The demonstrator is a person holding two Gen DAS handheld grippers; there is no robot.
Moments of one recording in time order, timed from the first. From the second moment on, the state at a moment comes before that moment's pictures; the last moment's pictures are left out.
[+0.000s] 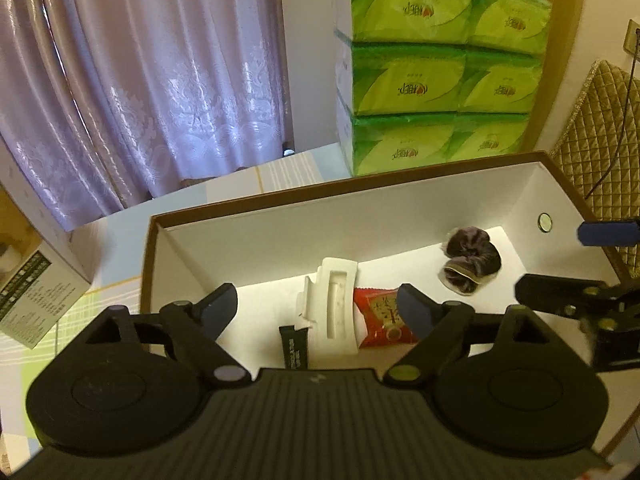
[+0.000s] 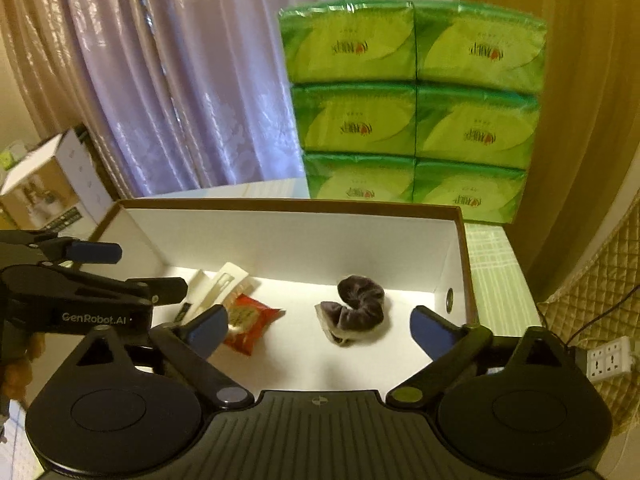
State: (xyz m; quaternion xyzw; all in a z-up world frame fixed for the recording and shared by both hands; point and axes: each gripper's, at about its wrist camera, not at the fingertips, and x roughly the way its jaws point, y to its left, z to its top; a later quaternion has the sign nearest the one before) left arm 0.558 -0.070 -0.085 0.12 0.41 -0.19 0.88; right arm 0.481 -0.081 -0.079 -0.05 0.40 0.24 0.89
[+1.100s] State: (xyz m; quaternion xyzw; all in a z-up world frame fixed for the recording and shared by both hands) left arm 0.397 -0.008 -0.011 0.08 0.39 -0.14 0.91; right arm 0.347 -0.127 -0.025 -0.01 0.40 0.22 0.89
